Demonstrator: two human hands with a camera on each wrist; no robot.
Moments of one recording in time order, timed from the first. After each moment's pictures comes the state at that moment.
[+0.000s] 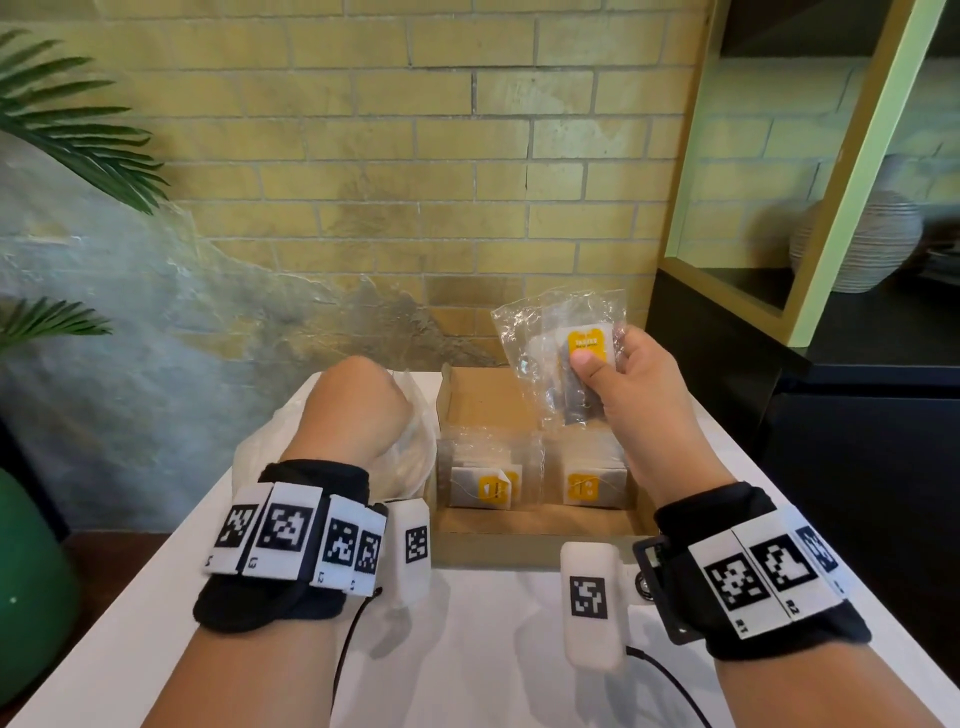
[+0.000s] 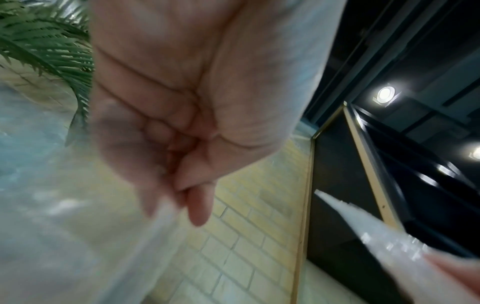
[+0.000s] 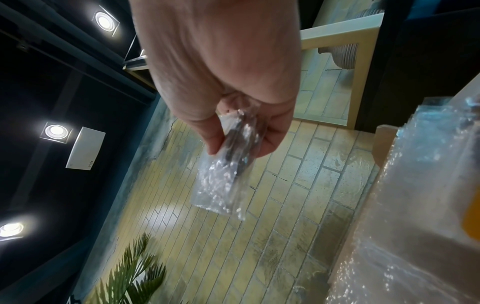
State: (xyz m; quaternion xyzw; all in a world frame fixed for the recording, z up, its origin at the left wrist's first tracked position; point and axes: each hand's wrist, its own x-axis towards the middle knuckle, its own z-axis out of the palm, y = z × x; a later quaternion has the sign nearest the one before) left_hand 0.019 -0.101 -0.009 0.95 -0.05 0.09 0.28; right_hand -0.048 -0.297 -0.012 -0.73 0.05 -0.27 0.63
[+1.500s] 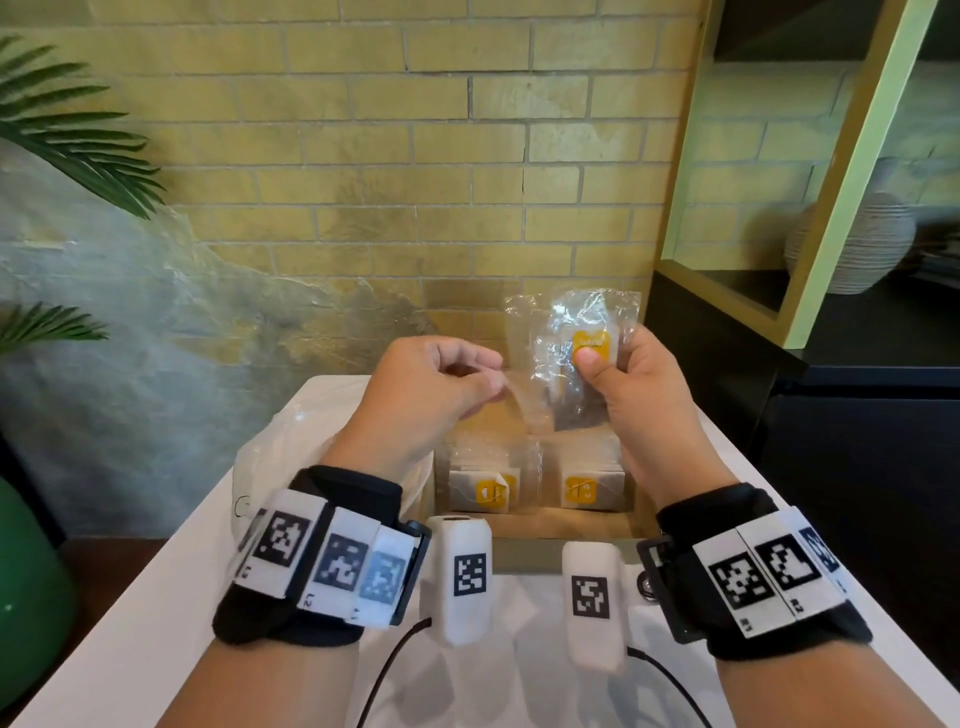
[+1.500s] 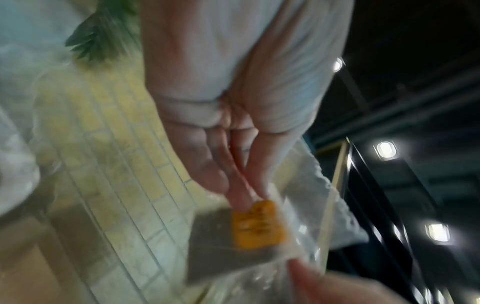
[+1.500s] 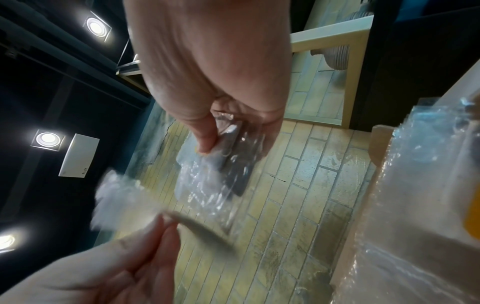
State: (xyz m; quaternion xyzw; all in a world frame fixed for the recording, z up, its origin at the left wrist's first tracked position) left_hand -0.015 -0.135 0.005 0.75 -0.22 0.02 0.62; right_hand -0.046 -0.300 -0.012 -0.70 0.03 -0.28 0.66
